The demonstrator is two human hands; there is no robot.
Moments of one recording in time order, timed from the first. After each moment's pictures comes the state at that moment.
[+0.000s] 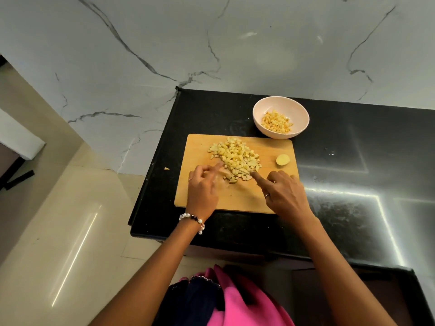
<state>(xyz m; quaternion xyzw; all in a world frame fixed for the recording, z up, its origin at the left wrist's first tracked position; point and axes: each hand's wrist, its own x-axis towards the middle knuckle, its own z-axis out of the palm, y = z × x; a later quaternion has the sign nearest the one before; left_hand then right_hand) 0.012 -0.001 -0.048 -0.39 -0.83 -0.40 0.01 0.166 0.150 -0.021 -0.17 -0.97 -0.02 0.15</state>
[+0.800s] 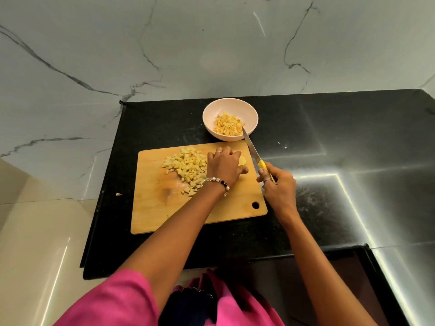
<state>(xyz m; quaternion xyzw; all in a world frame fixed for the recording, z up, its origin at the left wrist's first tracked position) 0.055 0.173 -0.016 -0.56 -0.82 -0.08 -0.04 0.207 0.188 -0.012 -0.48 -0.70 0.41 0.33</state>
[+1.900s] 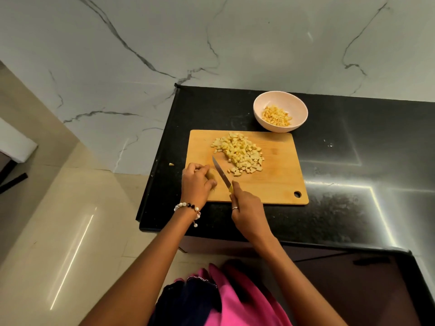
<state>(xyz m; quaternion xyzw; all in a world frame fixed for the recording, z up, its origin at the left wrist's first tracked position) -0.013 -0.019 -0.042 -0.34 -0.88 -0.31 -0.11 0.136 0.036 -0.033 -0.31 -0.89 0.31 0.12</state>
